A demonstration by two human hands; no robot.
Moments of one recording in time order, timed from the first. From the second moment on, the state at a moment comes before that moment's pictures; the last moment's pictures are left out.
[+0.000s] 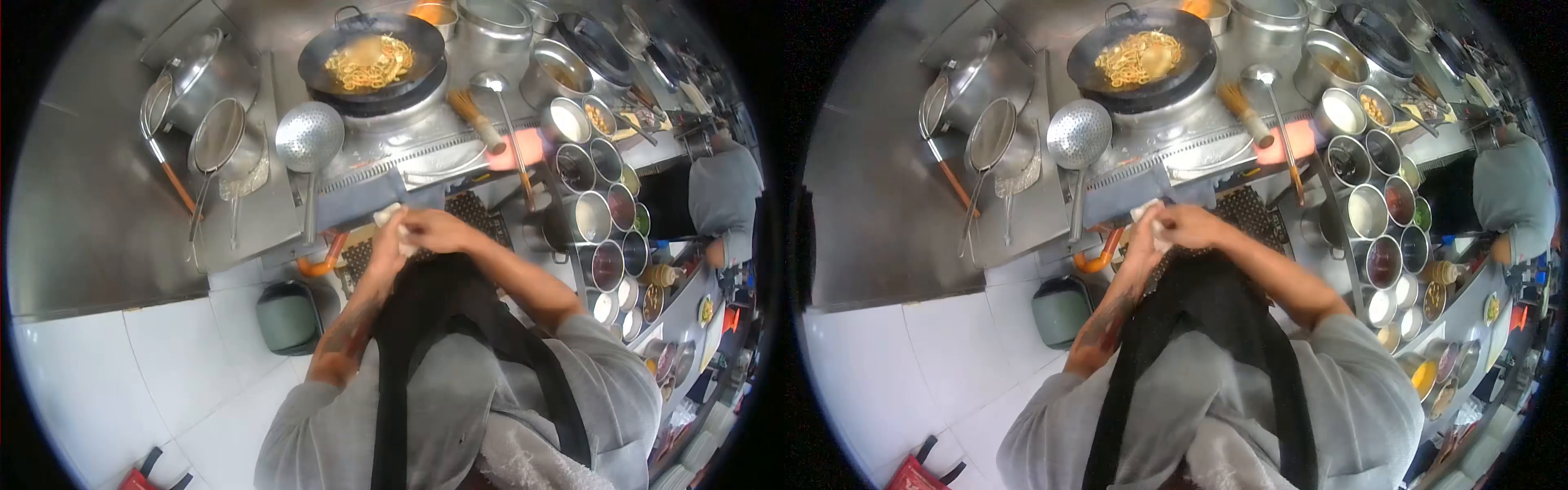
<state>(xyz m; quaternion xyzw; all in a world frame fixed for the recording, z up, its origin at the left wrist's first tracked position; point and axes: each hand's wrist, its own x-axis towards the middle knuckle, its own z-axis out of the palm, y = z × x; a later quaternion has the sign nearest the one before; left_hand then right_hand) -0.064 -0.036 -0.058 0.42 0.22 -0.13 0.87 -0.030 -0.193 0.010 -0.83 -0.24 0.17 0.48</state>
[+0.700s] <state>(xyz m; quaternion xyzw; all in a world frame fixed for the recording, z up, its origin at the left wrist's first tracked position) 0.075 -0.052 -0.014 0.32 0.27 -0.22 0.88 0.113 -0.376 0.049 -0.76 0.11 0.16 0.62</state>
